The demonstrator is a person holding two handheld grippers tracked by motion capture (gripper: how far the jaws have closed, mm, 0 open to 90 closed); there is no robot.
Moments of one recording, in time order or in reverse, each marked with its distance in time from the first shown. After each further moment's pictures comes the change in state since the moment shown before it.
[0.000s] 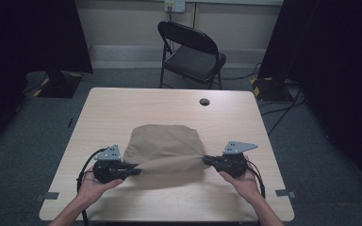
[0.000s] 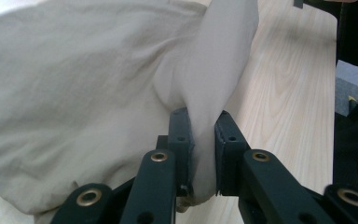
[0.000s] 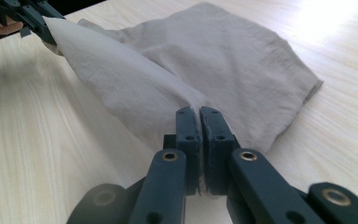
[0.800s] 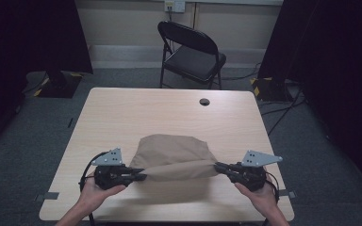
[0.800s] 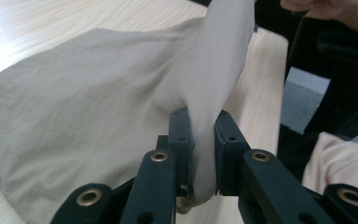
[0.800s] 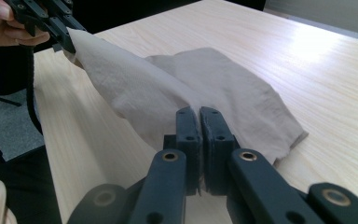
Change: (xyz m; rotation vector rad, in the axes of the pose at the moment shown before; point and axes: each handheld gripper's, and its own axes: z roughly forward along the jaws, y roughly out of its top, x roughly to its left) left arm -0.035 0.019 -0.011 -0.068 -0.097 0.011; right arm 0.030 0.000 -0.062 -0.082 -0.006 -0.040
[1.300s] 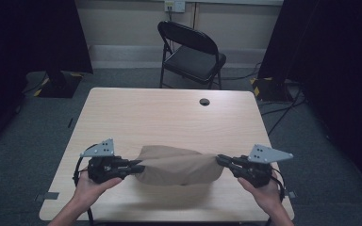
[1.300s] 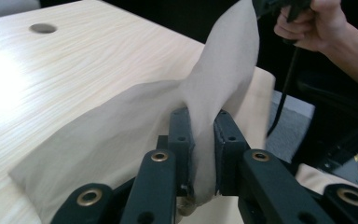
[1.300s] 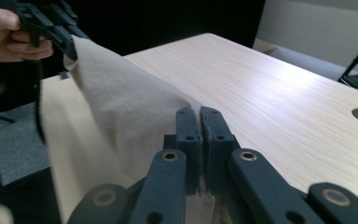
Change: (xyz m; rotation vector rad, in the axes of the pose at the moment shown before) left arm -0.003 0.028 -0.021 -0.082 0.009 -0.032; right arm 0.007 0.031 -0.016 -0.085 -0.025 -0.034
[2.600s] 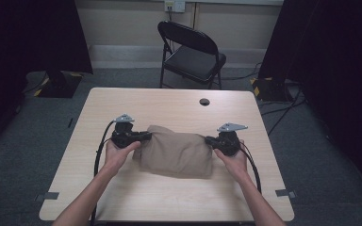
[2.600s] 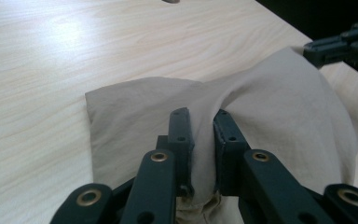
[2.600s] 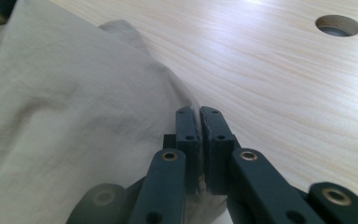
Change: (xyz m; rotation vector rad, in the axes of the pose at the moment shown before) left arm 0.123 -0.003 0.080 0.054 0.286 -0.230; right arm -0.091 -0.041 0.126 0.236 -0.218 0.172
